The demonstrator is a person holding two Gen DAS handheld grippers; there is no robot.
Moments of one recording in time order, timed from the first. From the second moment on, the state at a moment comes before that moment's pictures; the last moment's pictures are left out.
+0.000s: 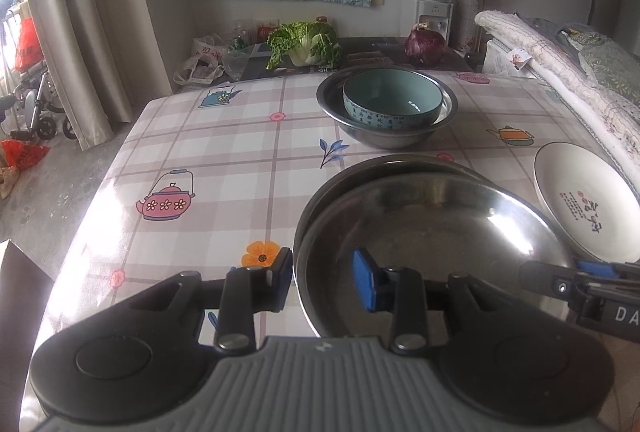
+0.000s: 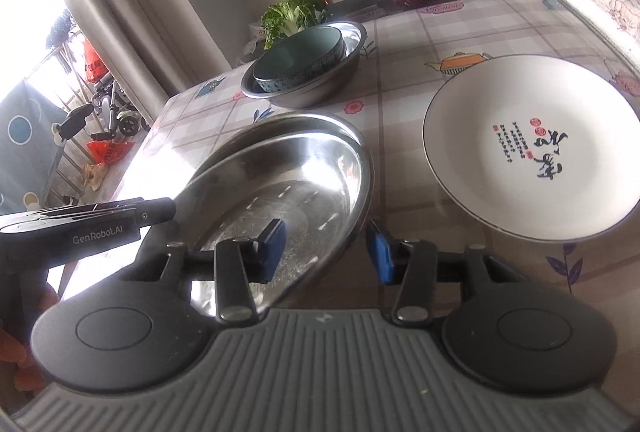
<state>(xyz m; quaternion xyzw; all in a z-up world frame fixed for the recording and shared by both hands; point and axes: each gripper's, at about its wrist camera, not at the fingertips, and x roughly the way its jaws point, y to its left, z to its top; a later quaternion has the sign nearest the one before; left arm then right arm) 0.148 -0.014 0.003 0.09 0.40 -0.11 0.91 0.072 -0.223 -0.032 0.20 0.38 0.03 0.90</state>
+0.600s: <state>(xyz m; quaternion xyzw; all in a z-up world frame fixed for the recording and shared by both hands) 0.111 -0.047 0.032 0.09 0.36 -0.14 0.92 0.025 -0.267 -0.016 0.22 0.34 -0.01 0.92</state>
